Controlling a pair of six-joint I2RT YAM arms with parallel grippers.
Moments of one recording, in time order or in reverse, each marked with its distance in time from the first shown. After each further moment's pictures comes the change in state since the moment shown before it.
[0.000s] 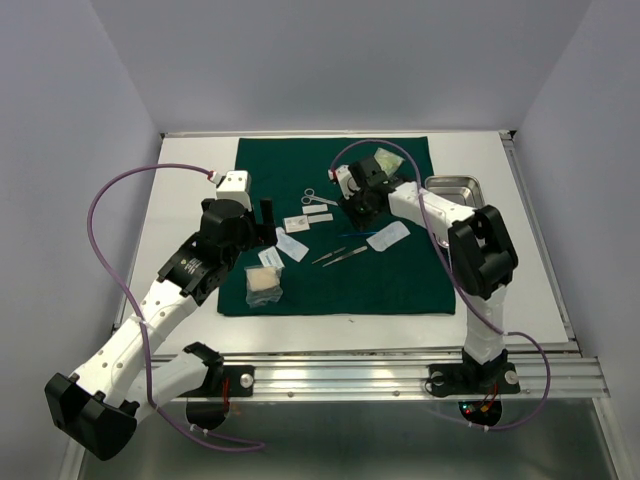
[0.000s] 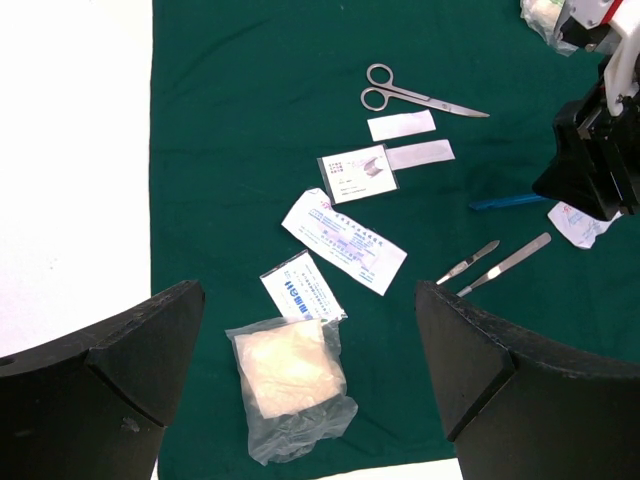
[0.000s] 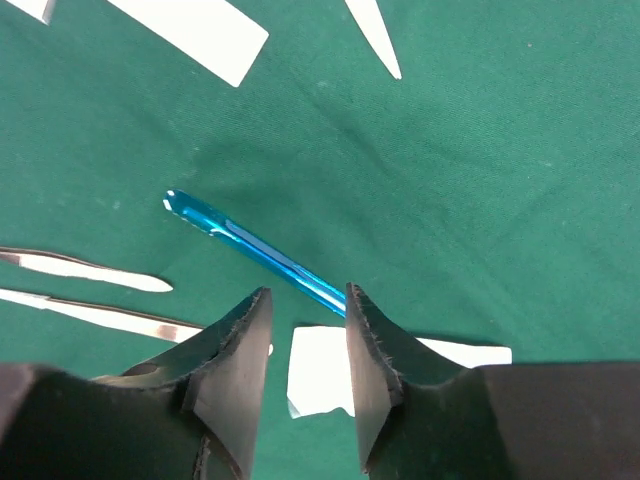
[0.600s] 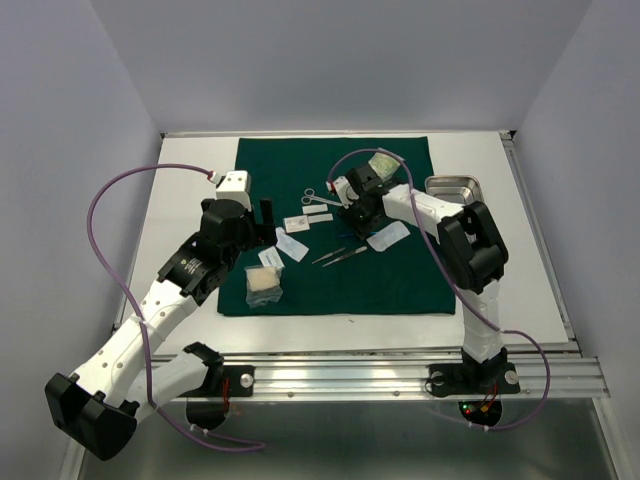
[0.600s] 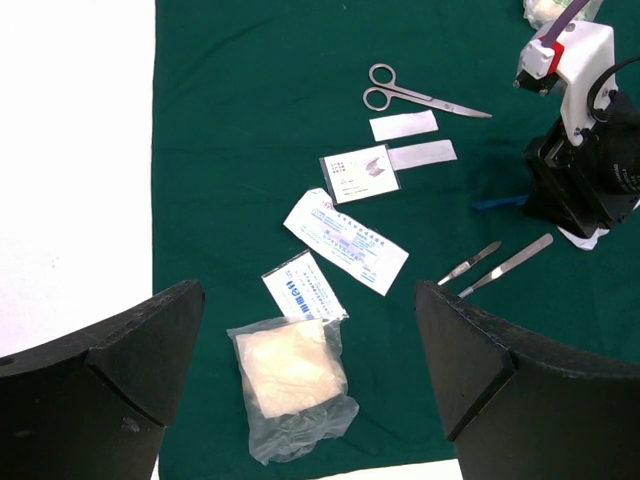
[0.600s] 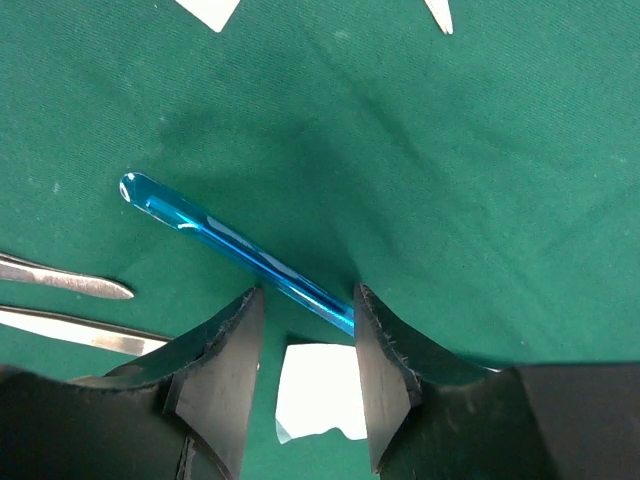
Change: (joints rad) left arm 0.000 0.000 0.000 -0.002 -0.004 -0.001; right arm 0.000 0.083 0.006 -0.037 0.015 -0.056
